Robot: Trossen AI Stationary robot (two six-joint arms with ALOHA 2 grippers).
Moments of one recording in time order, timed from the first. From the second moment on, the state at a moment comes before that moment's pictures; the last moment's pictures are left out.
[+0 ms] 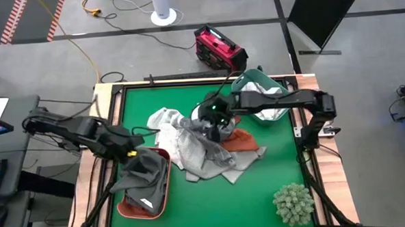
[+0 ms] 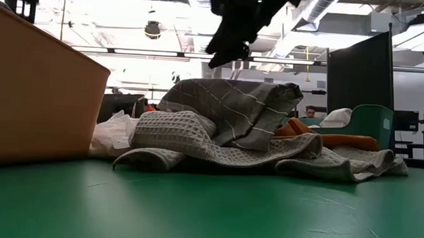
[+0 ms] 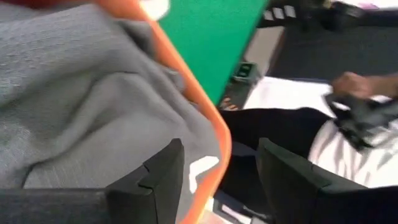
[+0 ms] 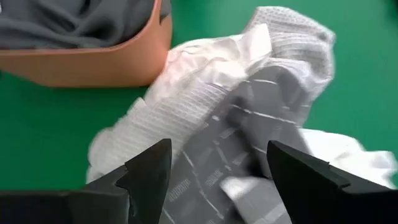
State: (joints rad) left arm -0.28 0.78 0.87 -0.75 0.29 -1.17; right arm -0.12 1.75 1.51 -0.55 -0.13 0.01
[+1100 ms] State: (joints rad) left arm -0.23 0.58 1.00 -0.64 -0.31 -0.45; right arm -0.06 1.98 2.04 -0.50 -0.08 0.28
